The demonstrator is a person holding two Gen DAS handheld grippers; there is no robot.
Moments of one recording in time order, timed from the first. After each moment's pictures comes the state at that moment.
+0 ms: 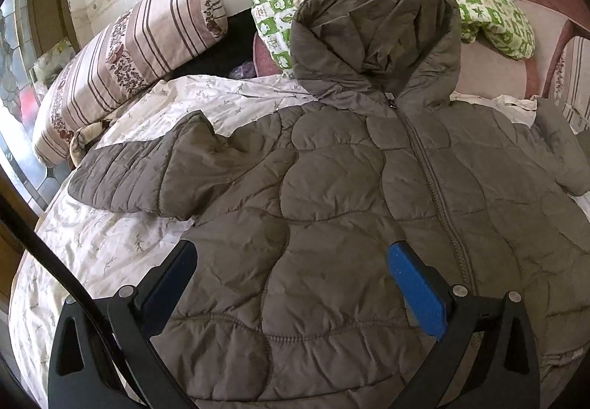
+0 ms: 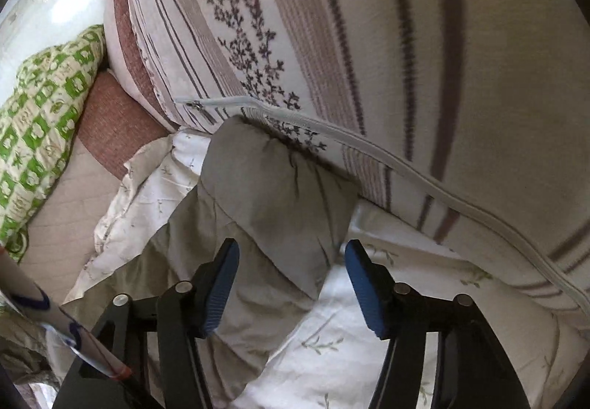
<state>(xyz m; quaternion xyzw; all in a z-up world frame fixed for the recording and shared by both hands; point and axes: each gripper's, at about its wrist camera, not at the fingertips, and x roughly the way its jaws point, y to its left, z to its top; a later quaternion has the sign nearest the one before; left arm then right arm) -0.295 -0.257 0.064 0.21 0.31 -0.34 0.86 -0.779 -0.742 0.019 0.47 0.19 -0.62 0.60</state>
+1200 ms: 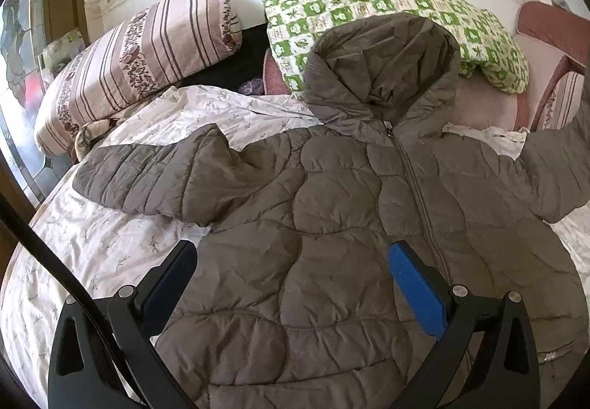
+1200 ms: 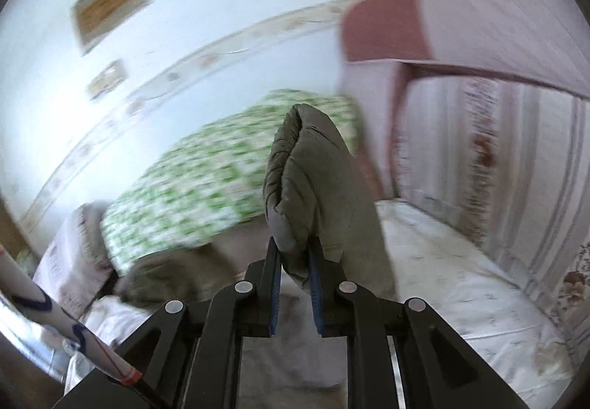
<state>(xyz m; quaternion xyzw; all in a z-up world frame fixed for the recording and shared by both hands) -0.294 -0.225 0.097 0.15 0.31 -0.35 0.87 -0.627 -0.522 0.285 0.29 0.10 -0.47 0.83</state>
